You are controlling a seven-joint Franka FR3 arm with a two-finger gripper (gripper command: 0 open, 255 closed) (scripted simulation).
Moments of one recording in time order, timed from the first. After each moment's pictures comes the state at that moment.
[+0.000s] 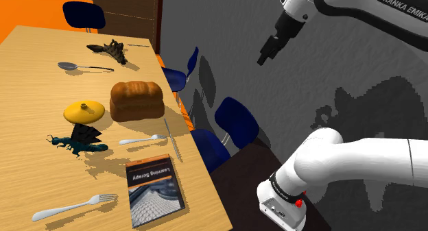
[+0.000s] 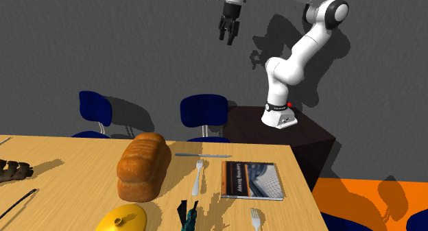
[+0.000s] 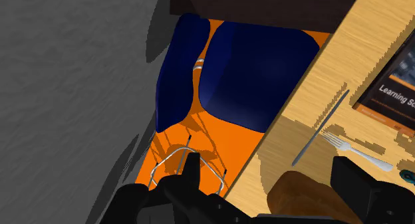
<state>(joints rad) 0.02 -0.82 -0.04 -2.28 -0.10 1.63 -0.13</state>
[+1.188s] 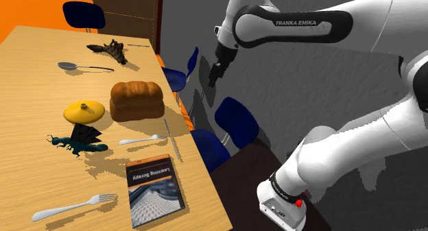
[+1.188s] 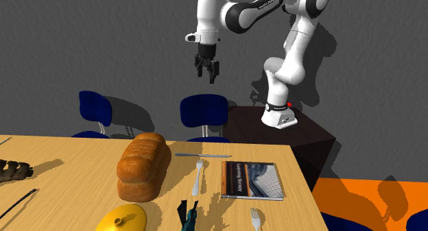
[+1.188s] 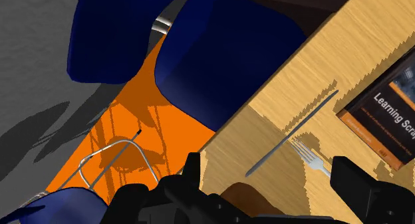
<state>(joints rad) 0.15 -0.37 0.00 -2.29 -0.04 1.97 -0.23</state>
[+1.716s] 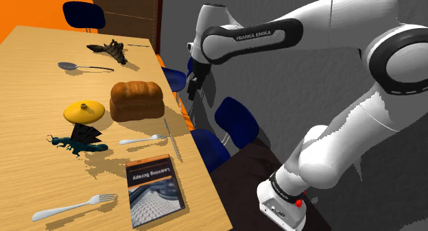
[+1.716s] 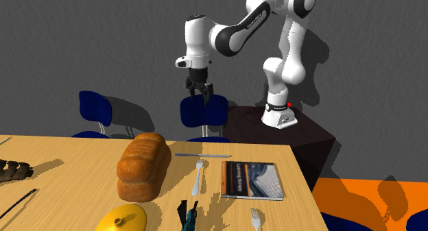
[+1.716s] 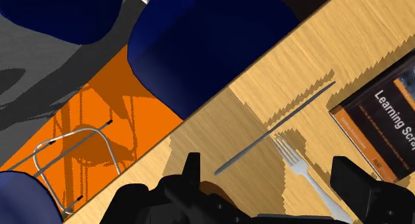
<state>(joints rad) 0.20 -0.11 0.04 -2.21 -0.01 2.10 -0.28</state>
